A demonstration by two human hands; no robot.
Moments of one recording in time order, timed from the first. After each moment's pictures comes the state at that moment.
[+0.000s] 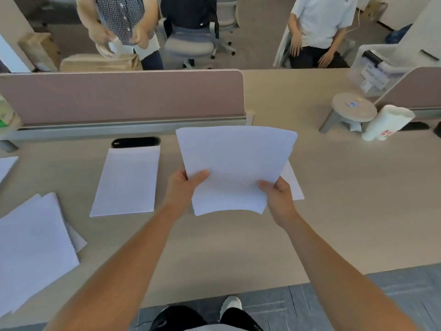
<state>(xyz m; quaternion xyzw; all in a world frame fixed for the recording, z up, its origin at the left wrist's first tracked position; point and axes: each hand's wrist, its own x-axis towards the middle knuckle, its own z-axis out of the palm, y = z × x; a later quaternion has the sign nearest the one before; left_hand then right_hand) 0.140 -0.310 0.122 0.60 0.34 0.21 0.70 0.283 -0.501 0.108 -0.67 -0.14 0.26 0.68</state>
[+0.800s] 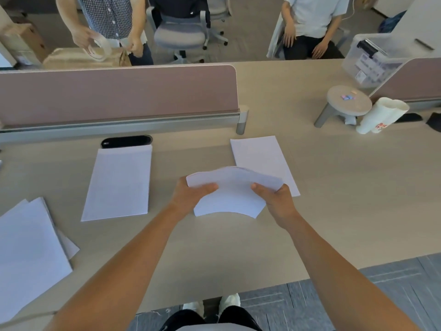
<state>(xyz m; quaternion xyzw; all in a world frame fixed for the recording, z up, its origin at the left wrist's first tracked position) 0.159 -0.313 0.108 0.64 0.33 0.09 0.69 0.296 -0.511 0.100 -0.66 -0.11 0.31 0.68</state>
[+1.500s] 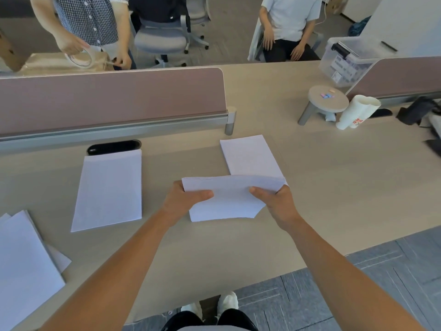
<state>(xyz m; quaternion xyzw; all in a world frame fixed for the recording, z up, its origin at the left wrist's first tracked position) 0.144 -0.310 0.109 0.64 0.27 0.06 0.72 0.273 -0.527 0.119 -0.69 -0.10 0.27 0.67</state>
